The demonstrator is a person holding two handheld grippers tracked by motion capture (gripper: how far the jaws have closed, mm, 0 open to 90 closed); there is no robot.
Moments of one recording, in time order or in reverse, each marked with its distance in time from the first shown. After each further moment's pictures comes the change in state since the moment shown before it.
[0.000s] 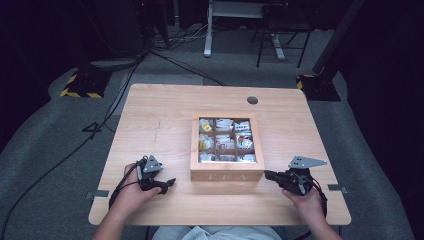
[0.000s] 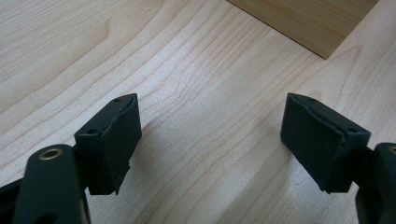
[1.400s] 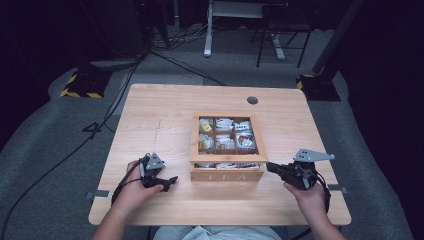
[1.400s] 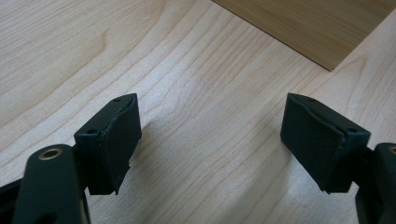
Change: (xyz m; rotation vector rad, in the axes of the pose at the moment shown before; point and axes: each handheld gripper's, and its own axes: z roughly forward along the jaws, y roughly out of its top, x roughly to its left) left arm 0.002 0.007 0.007 0.001 -0.012 0.007; right arm 0.008 0.029 -0.017 -0.064 -0.019 -0.005
